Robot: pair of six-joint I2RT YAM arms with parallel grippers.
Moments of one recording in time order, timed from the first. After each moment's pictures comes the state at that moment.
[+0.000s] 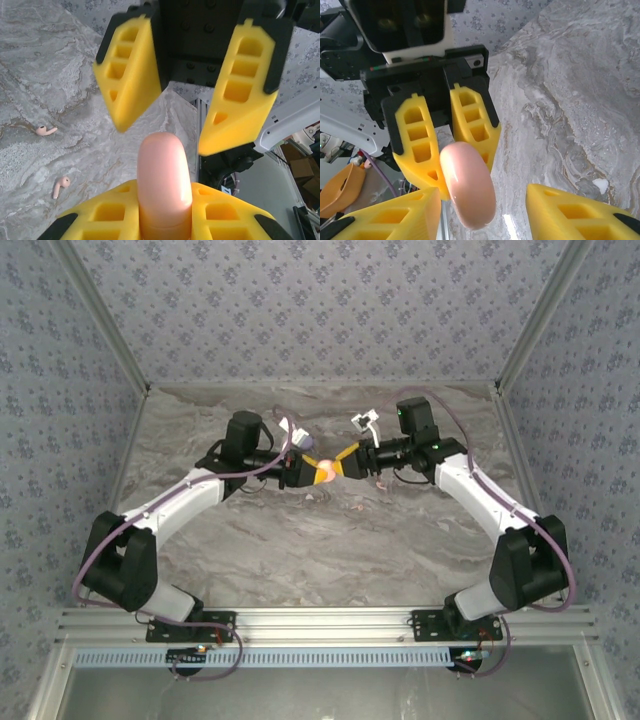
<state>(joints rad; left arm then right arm) -0.50 1.48 1.03 -0.04 1.05 -0.21 0.38 1.47 1.15 -0.37 -1.05 0.02</state>
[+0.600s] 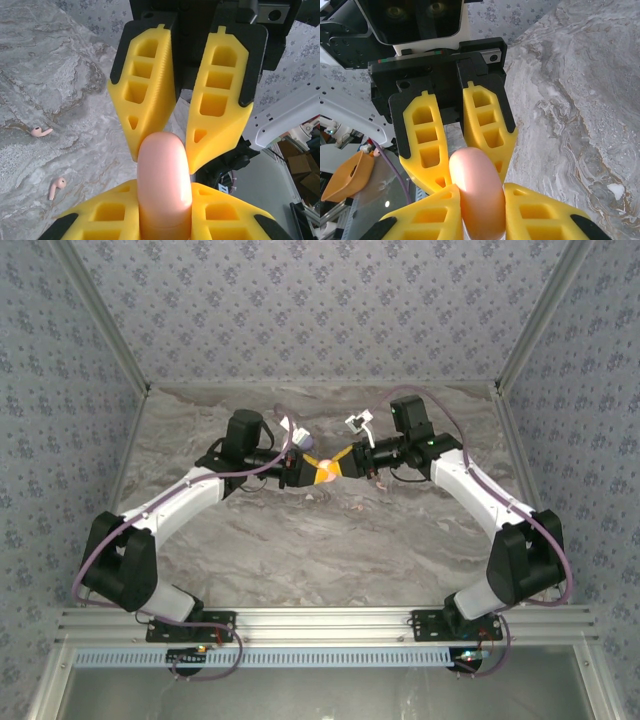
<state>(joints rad) -0.51 1.48 1.04 -0.07 1.06 -0.20 0.40 1.50 1.21 -0.43 -1.08 -0.03</state>
